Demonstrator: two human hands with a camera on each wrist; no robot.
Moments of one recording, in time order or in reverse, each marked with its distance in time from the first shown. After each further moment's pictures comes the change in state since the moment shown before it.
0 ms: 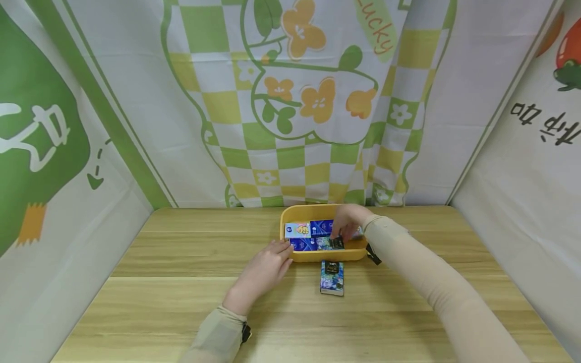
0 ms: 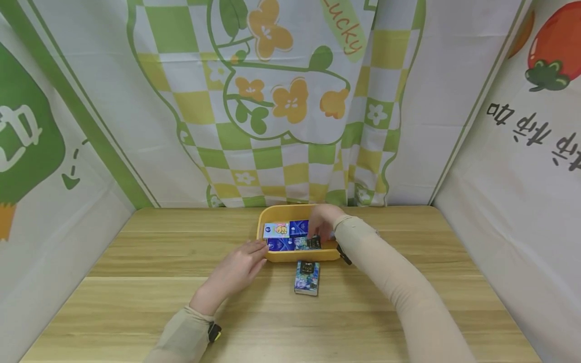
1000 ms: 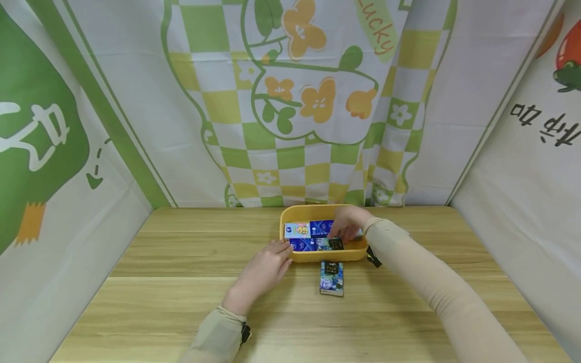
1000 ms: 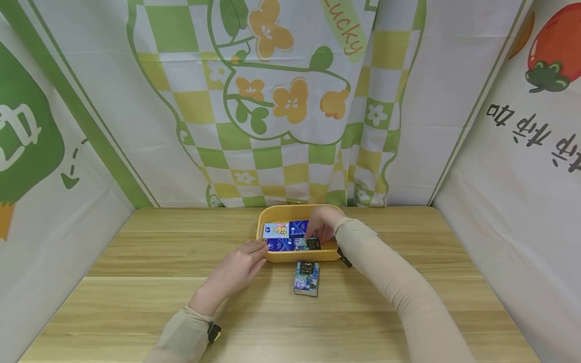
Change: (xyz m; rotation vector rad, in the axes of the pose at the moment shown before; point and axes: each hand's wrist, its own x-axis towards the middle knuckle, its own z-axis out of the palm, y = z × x) left_hand 0.000 -0.001 0.001 -0.003 0.021 0.009; right_hand -0.002 0.002 0.004 -0.005 0.019 -0.015
